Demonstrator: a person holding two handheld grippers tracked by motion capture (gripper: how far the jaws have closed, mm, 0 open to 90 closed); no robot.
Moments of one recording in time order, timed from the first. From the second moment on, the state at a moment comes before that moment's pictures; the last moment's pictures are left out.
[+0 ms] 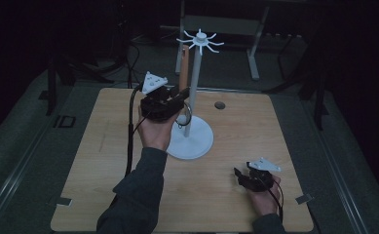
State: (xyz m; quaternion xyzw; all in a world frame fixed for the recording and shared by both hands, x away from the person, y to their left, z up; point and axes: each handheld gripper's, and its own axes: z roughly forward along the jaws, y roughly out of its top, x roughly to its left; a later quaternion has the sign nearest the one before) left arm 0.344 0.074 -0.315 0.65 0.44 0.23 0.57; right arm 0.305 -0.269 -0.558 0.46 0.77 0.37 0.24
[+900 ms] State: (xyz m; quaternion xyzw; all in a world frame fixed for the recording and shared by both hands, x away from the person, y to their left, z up) left arm 0.330 0.081 -0.321 0.65 0.43 0.22 0.59; right arm 0.305 -0.269 -0.558 0.46 0.77 0.36 0.25
